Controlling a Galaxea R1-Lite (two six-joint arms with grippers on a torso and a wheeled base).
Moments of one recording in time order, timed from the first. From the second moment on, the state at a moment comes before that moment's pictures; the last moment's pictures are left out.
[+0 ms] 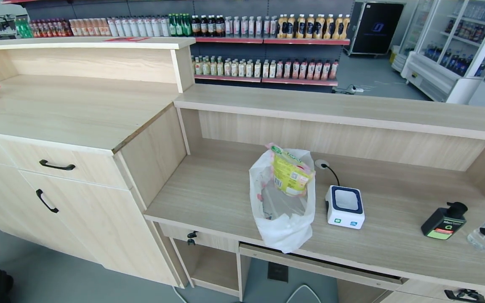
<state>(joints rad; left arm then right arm) -0.01 0.00 0.00 0.00 -0.04 -0.01 -0.77 1.94 -0.68 -0.67 0.37 -0.66</state>
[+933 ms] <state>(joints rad) -0.01 0.00 0.00 0.00 -0.04 -0.01 -0.56 2.23 -0.84 -0.73 0.45 -0.67</state>
